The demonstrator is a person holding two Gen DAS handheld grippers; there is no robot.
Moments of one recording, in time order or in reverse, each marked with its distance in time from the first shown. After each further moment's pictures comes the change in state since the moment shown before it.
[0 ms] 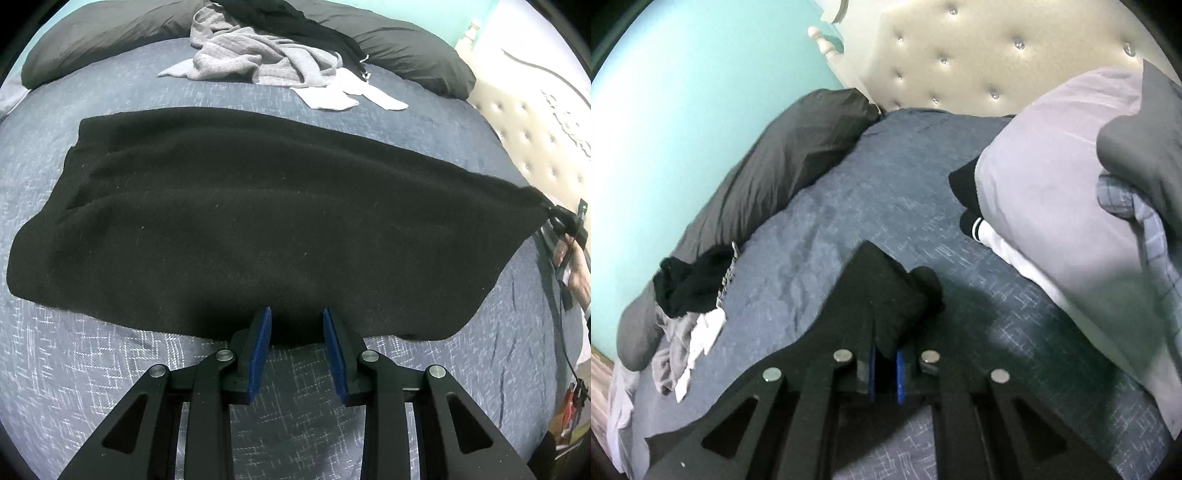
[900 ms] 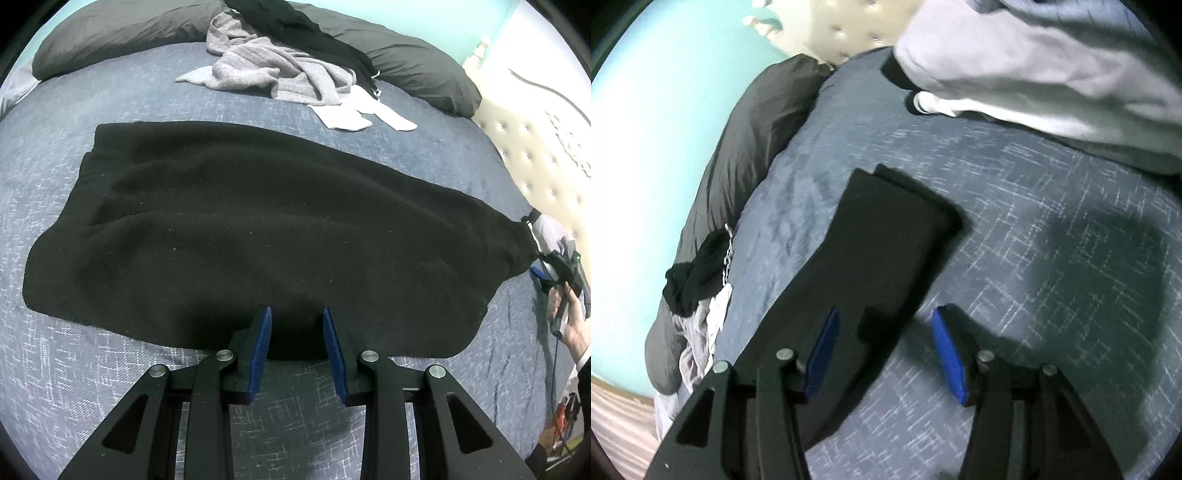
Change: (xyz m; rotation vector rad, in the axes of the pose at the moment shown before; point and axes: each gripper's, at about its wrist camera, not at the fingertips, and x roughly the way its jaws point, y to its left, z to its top) left arm -0.009 0.017 0.012 -0.035 -0.034 -0.014; right arm -0.017 -0.024 -0.080 0.275 0.161 0.021
